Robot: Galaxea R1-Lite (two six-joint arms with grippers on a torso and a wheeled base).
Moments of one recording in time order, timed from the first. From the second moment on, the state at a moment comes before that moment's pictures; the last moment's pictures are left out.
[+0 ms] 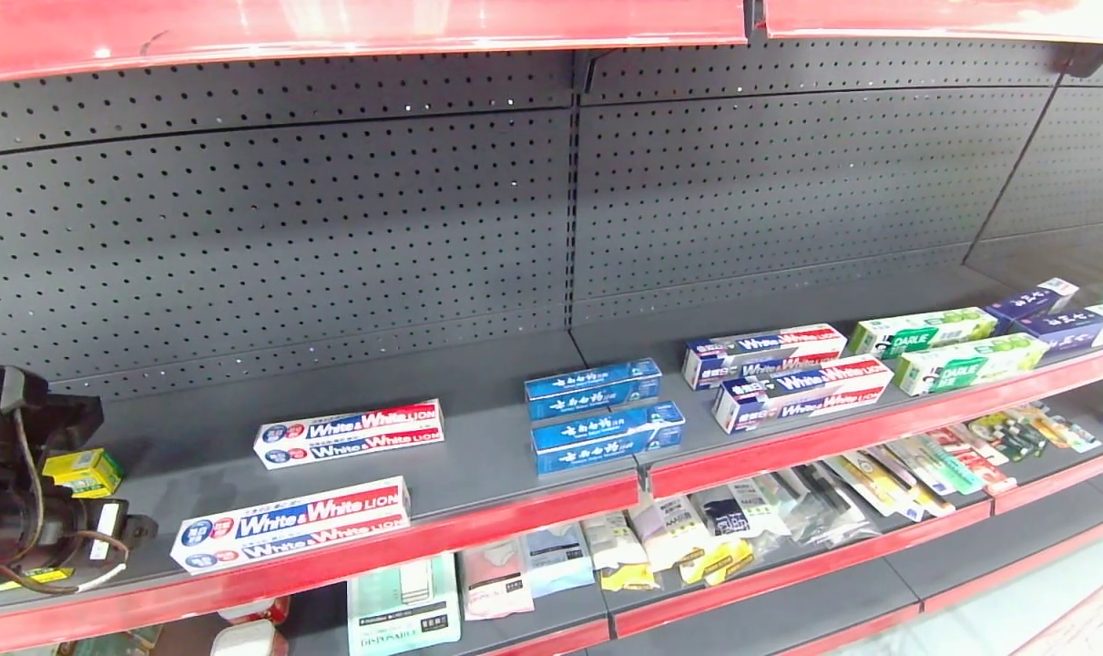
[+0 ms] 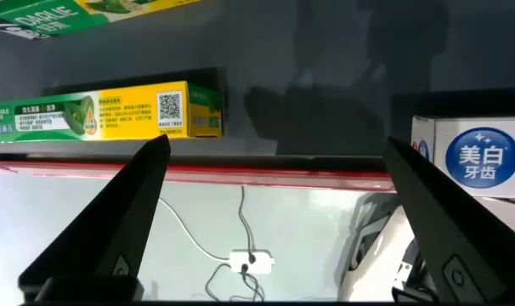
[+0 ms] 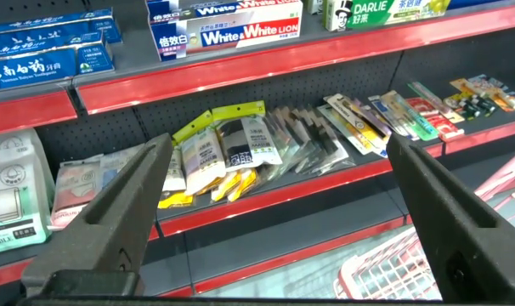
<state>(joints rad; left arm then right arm) 0.26 1.54 -0.57 -0.09 0.22 0.19 -0.07 0.09 0.00 0.00 -0.01 0.00</state>
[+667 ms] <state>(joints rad) 0.26 1.57 -0.55 -0.10 0.23 0.19 -0.07 0.09 0.00 0.00 -0.01 0.00</state>
